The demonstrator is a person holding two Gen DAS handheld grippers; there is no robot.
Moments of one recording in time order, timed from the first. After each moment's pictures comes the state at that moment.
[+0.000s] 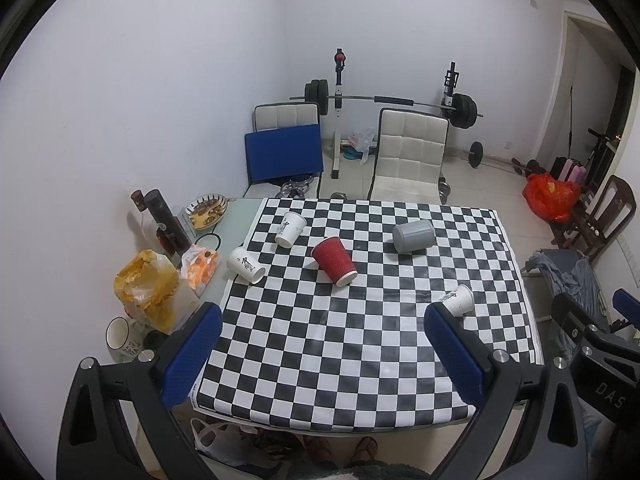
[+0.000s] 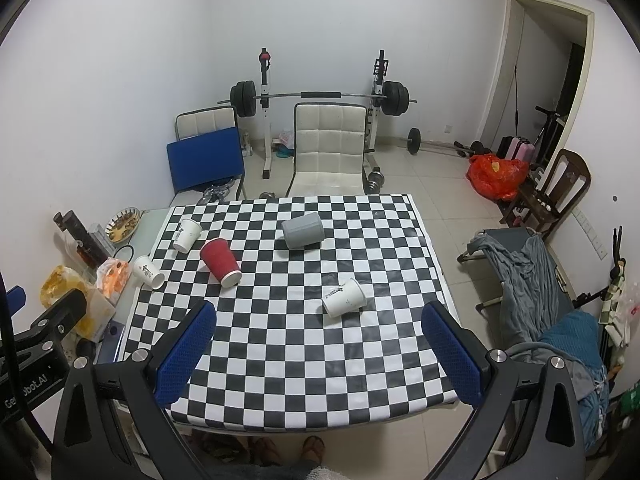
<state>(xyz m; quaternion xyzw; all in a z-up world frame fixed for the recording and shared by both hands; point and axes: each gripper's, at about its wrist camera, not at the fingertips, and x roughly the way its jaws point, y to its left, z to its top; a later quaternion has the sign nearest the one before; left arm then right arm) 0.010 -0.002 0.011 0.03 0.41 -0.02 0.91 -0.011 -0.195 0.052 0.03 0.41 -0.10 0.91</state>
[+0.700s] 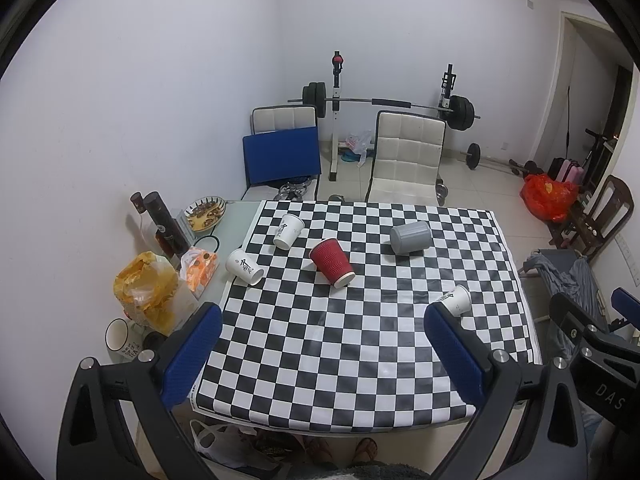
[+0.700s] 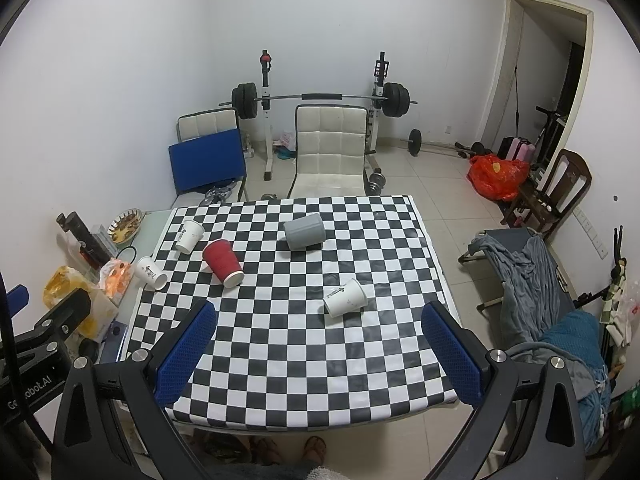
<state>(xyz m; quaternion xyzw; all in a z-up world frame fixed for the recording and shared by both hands) 0.010 -0.005 0.017 0.02 0.41 -0.02 0.91 -0.014 -0.192 0.055 0.03 0.40 -0.10 0.91</state>
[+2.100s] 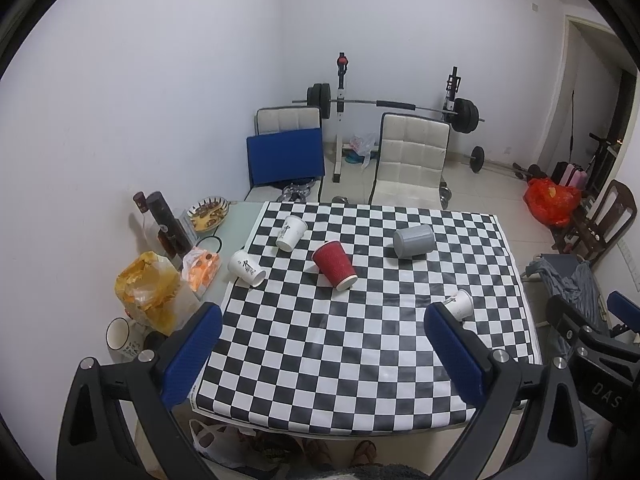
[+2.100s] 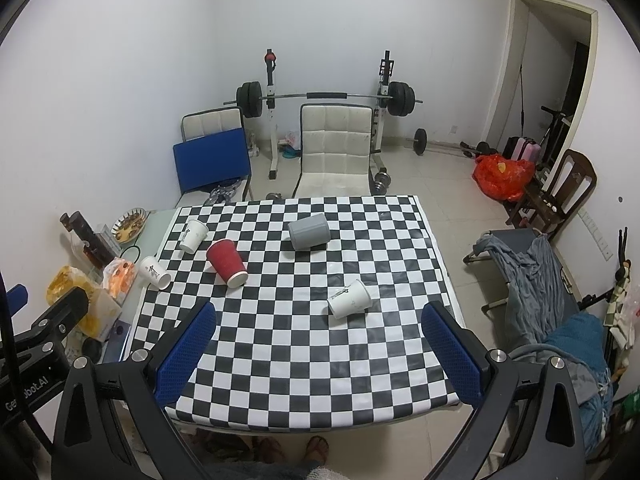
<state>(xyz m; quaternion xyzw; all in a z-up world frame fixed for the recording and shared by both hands) 0.032 -0.010 0.038 0.02 0.41 -0.01 0.91 -0.002 -0.190 0.055 0.03 0.41 -0.10 0.91</state>
